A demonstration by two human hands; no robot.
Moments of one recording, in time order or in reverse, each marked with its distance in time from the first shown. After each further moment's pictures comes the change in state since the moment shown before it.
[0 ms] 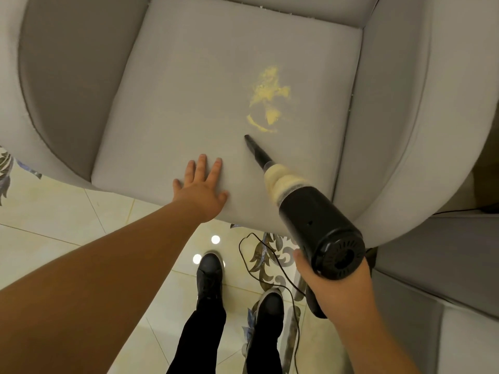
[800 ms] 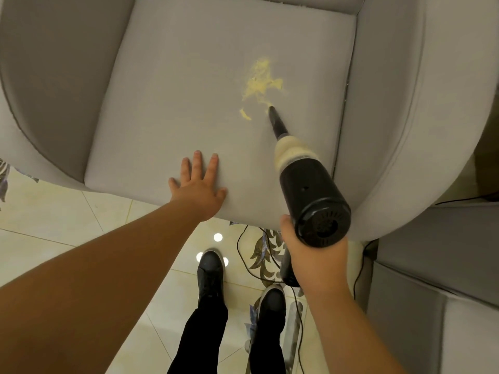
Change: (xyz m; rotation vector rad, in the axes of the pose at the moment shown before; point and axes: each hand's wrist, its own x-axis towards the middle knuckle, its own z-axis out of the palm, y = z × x) left_hand 0.001 0.011 0.005 0.028 -0.013 -0.041; right_hand 0.016 -0.012 0.037 0.234 0.170 -0.043
